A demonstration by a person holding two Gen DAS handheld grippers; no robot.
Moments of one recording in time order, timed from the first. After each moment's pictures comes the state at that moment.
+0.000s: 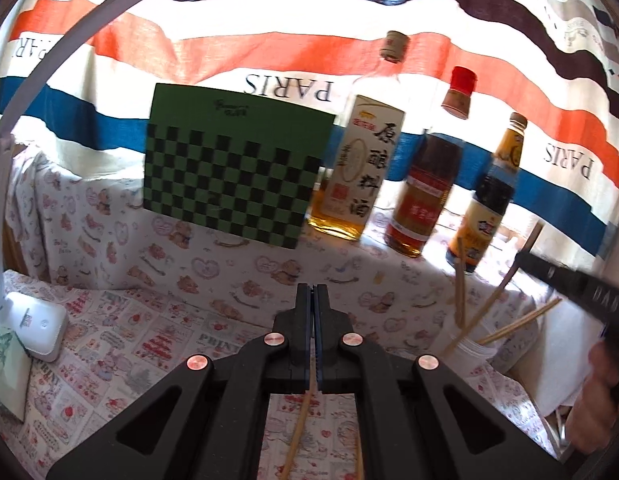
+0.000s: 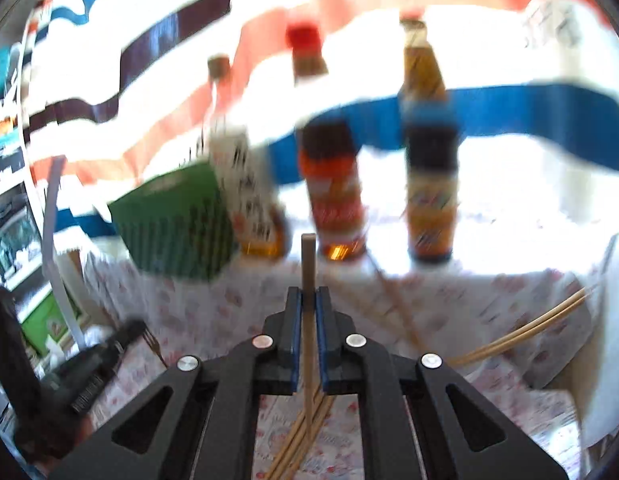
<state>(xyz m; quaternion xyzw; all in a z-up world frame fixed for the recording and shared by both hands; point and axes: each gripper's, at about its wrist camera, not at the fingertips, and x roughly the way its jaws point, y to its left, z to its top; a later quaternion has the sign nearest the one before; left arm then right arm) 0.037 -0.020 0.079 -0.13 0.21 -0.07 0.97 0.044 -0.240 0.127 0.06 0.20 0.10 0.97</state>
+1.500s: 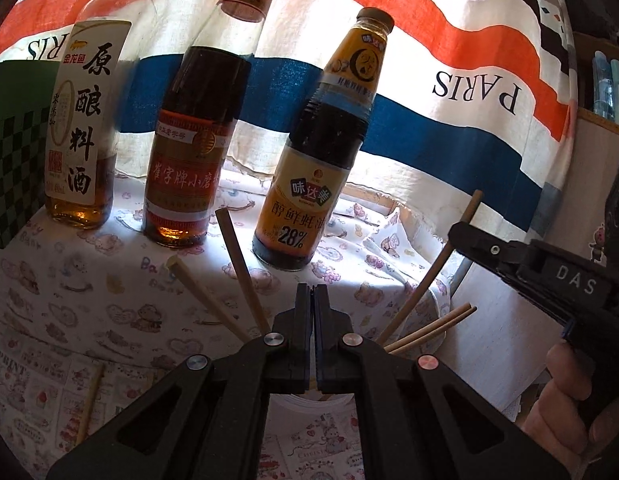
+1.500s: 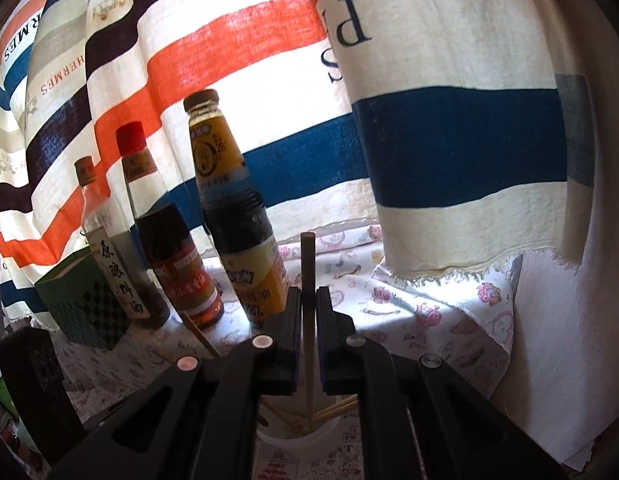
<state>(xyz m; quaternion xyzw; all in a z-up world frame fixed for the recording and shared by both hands) 0.108 -0.203 0.078 -0.13 0.21 -0.26 0.93 0.073 -0.370 0.132 0.11 0.19 0.01 0.98</state>
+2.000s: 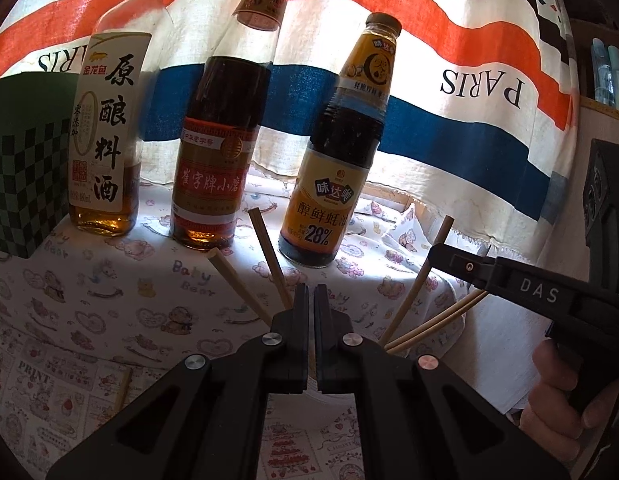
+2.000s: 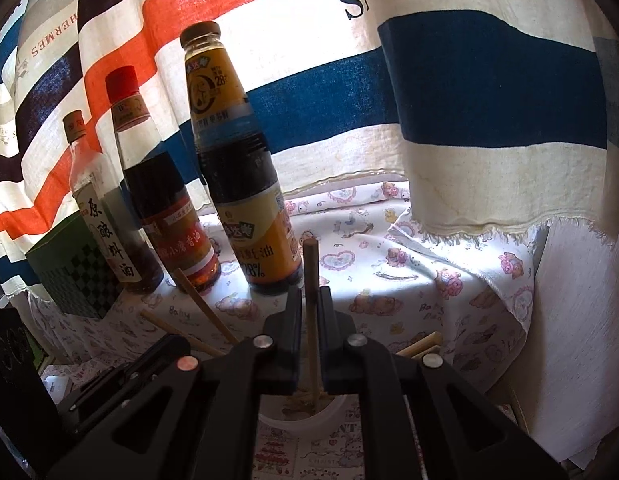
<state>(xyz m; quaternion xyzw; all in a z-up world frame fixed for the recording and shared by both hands) 0.099 -0.186 0.078 -0.10 0.21 -0.23 0.94 0.092 -0.363 0.113 0.10 0.24 0.01 0.97</state>
